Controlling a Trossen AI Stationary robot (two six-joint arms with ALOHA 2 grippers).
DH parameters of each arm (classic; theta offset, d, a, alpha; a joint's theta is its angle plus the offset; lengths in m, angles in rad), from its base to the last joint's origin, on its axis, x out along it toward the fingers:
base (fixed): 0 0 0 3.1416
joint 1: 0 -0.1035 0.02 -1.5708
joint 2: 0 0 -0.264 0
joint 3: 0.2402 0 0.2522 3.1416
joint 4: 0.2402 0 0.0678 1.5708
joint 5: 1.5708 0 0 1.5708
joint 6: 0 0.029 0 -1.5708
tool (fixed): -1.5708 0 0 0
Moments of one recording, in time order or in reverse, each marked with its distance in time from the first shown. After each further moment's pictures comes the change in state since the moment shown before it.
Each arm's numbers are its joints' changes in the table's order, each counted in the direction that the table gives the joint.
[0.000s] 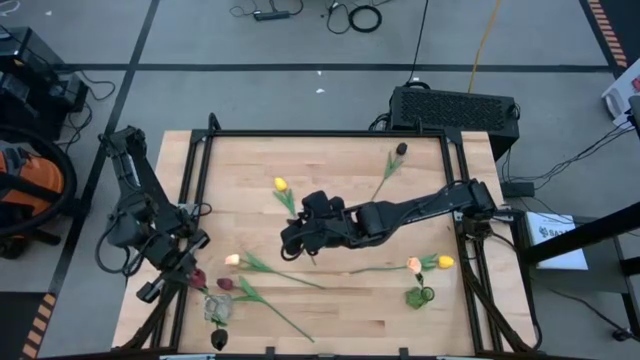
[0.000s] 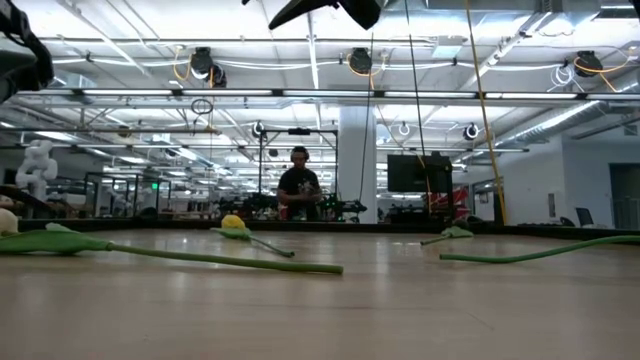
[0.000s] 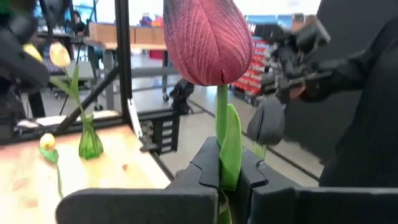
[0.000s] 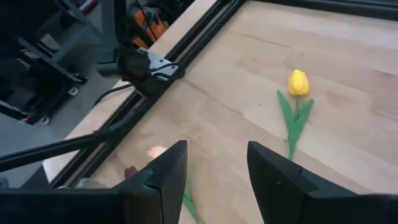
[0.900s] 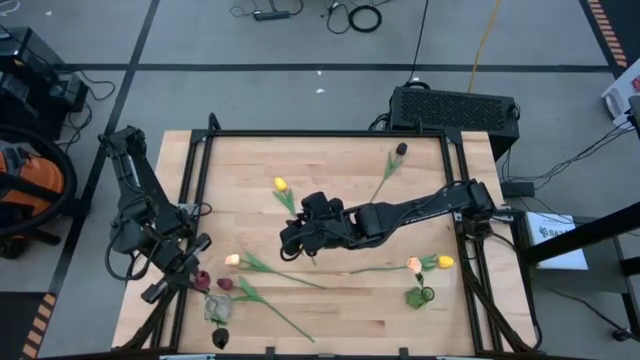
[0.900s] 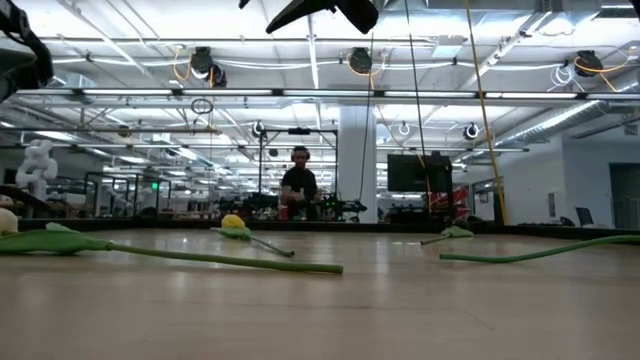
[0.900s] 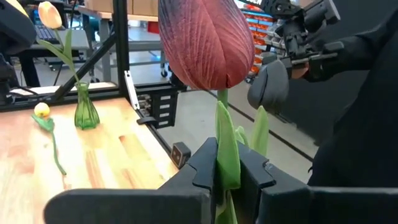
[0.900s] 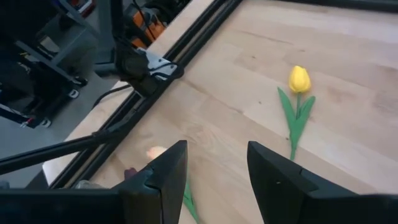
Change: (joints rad) left arm 0.000 -0.005 0.000 0.111 -0.017 -0.095; right arm 0.001 -0.007 -0.020 -0.022 -0.001 0.019
